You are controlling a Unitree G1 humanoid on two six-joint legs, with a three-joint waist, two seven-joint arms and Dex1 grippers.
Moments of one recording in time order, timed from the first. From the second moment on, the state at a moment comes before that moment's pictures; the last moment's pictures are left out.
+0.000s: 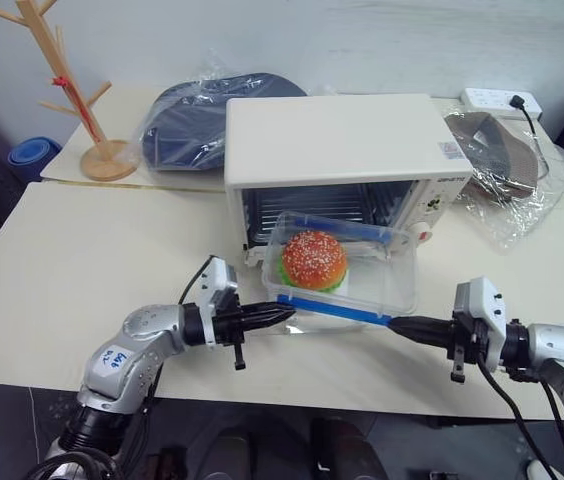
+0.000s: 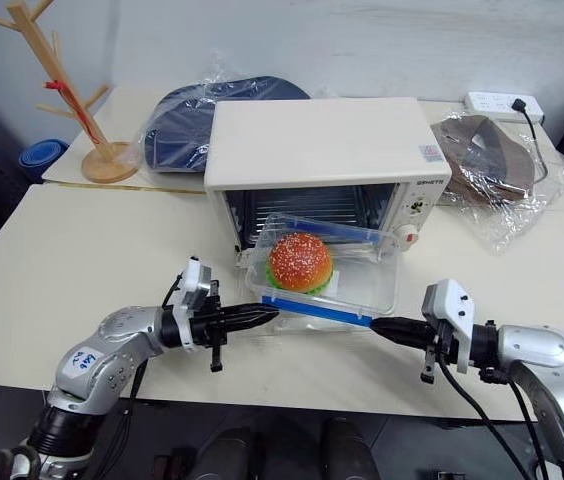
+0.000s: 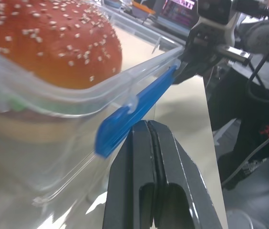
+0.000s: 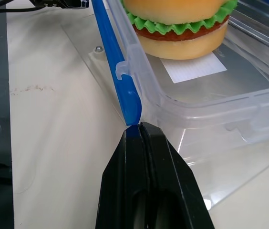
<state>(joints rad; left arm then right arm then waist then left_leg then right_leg) -0.21 0.45 -0.10 -0.28 -0.58 0.52 -0.89 0.02 -0.82 -0.15 -0.34 0.52 0.34 1.08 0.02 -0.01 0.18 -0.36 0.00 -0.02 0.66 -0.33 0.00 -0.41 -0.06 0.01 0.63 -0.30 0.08</state>
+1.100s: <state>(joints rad) -0.39 0.30 -0.06 0.01 -0.36 0.27 -0.69 -0.43 -0.48 0.03 0.04 0.24 0.21 0.78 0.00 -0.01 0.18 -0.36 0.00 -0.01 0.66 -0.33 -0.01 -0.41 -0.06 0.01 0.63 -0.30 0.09</state>
